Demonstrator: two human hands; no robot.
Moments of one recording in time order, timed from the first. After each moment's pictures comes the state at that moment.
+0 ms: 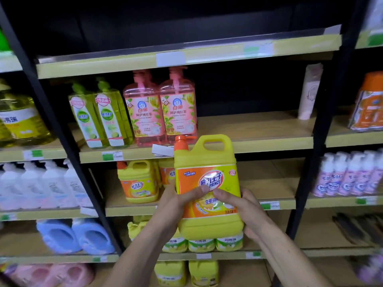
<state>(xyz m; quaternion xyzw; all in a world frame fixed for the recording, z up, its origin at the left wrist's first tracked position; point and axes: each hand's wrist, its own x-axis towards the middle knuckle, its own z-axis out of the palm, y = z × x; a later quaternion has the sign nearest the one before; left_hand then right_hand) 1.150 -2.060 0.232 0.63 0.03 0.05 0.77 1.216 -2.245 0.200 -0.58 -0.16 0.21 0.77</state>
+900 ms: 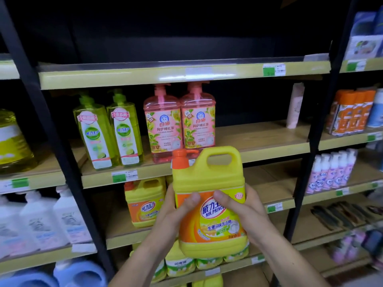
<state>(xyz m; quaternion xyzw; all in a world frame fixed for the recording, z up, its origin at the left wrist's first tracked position) 1.137 -1.917 0.243 0.58 -0.08 0.01 0.81 1.170 -2.112 0.236 -0.59 -0.14 0.02 0.79</state>
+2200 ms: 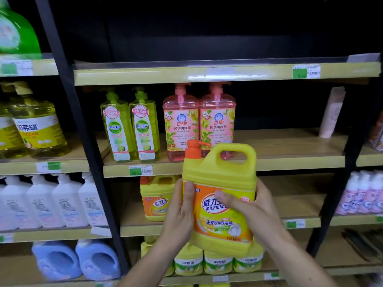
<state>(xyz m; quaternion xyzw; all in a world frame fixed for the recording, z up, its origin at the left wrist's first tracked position) 1.147 -1.941 0.236 0.68 -0.05 0.21 0.70 1.181 -2.113 0.258 -0.61 -0.18 -0.01 0.77</state>
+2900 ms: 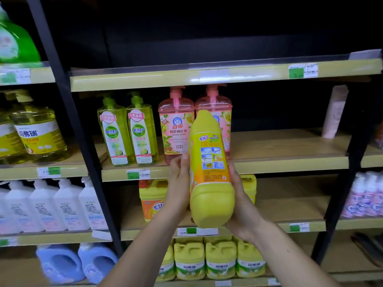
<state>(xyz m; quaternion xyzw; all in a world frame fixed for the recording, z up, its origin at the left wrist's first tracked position) 1.202 -1.952 0.288 0.68 0.10 0.25 0.68 1.209 -2.091 0.268 -0.48 -0.20 0.26 0.82</state>
